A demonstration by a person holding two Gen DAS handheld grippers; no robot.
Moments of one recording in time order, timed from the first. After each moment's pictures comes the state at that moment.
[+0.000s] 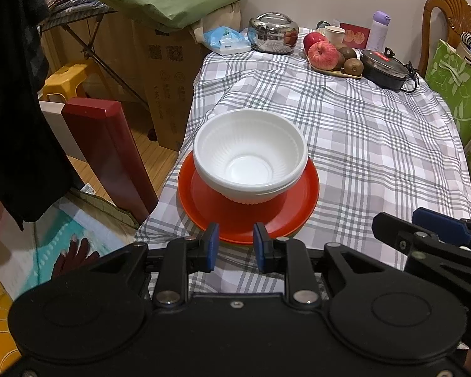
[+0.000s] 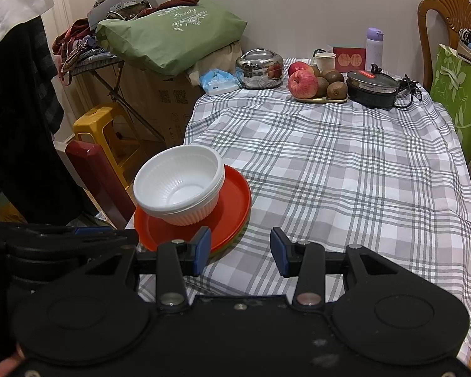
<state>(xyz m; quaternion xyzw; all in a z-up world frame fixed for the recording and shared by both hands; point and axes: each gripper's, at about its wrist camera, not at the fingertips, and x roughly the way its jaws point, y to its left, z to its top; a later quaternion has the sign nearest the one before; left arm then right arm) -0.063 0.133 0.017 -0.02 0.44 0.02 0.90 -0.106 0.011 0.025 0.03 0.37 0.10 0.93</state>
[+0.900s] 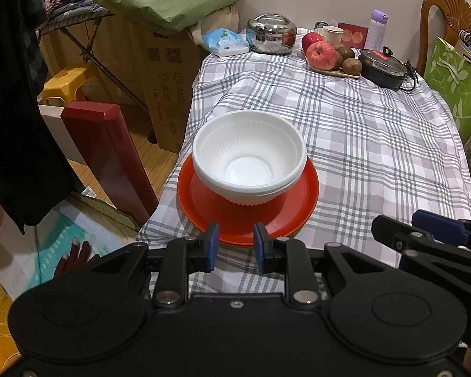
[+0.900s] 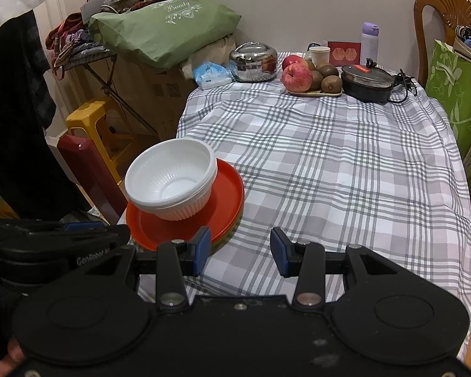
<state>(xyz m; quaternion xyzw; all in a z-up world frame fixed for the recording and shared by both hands) -0.064 0.132 0.017 -0.01 0.43 0.02 0.90 -0.101 0.010 0.022 0.02 0.38 0.09 0.92</state>
